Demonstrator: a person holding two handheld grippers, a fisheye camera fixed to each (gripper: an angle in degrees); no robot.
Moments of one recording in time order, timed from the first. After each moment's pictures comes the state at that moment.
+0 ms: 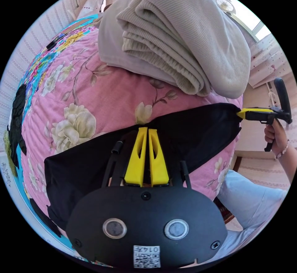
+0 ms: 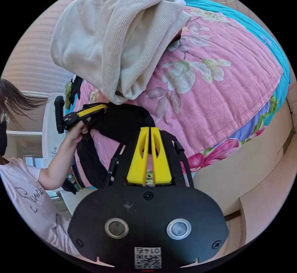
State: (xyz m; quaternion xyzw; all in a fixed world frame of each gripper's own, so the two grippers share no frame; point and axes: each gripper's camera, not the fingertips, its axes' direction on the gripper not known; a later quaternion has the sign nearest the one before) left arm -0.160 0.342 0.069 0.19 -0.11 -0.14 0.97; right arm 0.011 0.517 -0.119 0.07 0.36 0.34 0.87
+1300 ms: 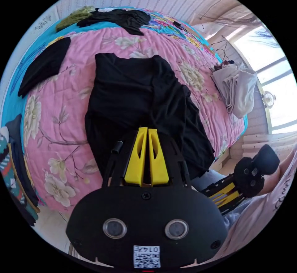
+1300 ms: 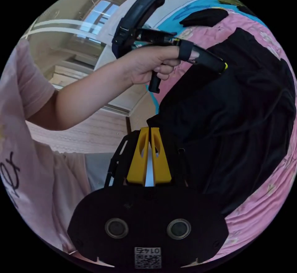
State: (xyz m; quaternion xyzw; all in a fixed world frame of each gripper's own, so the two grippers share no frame) left arm -0.216 0.831 -0.051 0.30 0.00 -0.49 0.82; right arm -0.116 0.336 0.428 -0.41 0.01 -0.09 0.91
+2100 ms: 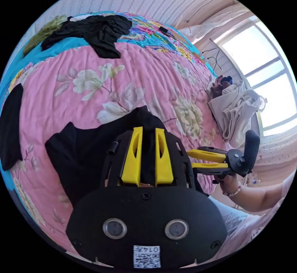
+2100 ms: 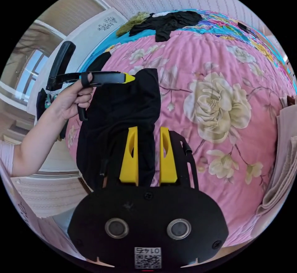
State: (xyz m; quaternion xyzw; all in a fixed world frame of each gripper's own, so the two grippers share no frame) left arm -0.361 0.781 -0.187 0.34 0.03 -0.41 0.85; right arm -0.006 0.149 0.382 -0.18 0.32 0.01 0.93
